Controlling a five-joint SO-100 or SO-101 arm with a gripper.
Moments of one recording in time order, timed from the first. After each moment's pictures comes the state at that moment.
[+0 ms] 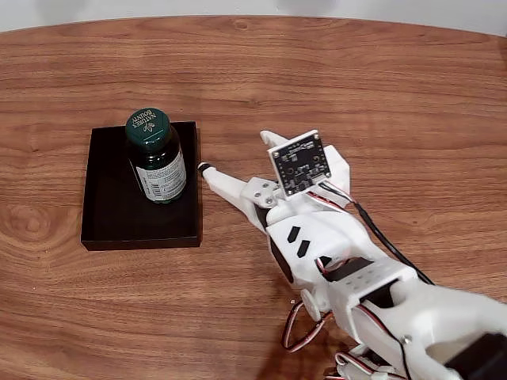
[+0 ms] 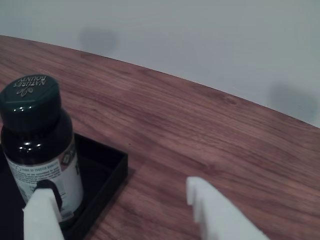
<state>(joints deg) -23.6 121.0 168.7 -40.8 186.1</state>
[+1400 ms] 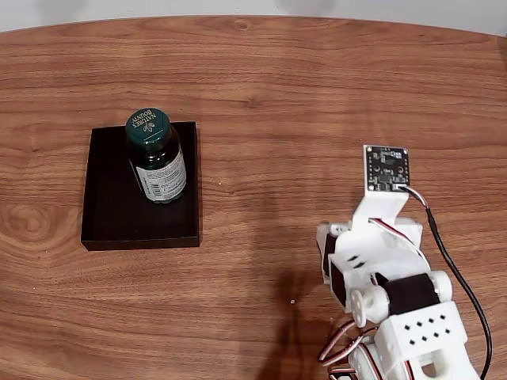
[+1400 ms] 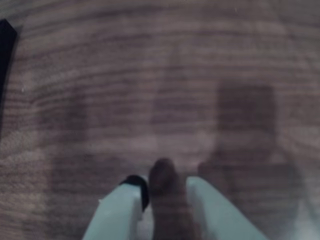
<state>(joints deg) -7.6 168.4 174.6 38.8 169.0</state>
